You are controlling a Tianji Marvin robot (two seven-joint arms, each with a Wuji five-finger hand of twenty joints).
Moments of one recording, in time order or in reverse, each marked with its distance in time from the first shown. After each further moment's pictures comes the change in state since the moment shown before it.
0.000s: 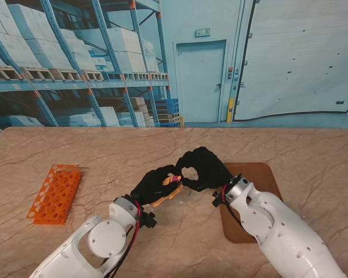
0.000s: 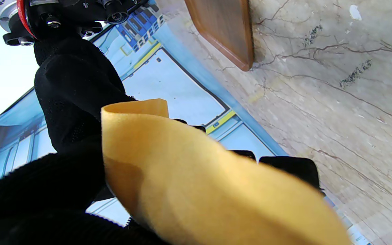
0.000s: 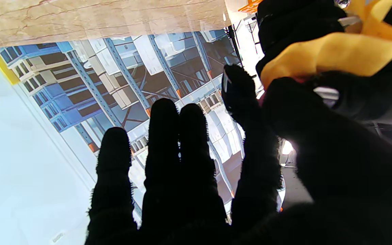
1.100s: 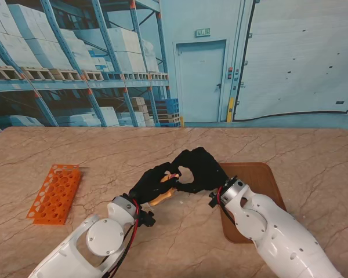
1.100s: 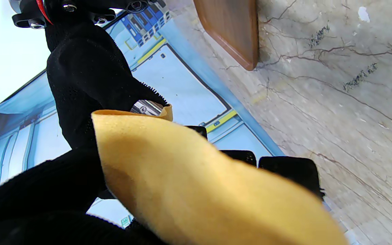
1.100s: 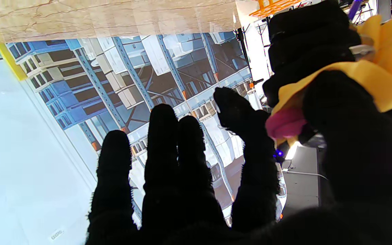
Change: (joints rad) left arm 0.000 -0.002 -0.012 0.008 -0.056 -0.015 -0.014; right arm 0.013 -0.005 -0.046 0.018 -0.059 0.066 -0.066; left_hand -0.025 0.087 -0.088 0.084 -0.078 0.140 -0.097 0.013 -0.018 0.008 0.002 0.000 0.000 0.002 0.000 0.012 0.000 0.000 0.000 -0.003; right_hand -0.088 0.032 -0.302 0.077 -0.133 0.011 -0.065 0.170 -0.180 0.042 0.062 -0.012 -0.076 0.016 0.052 -0.003 -0.053 0.000 0.082 -0.063
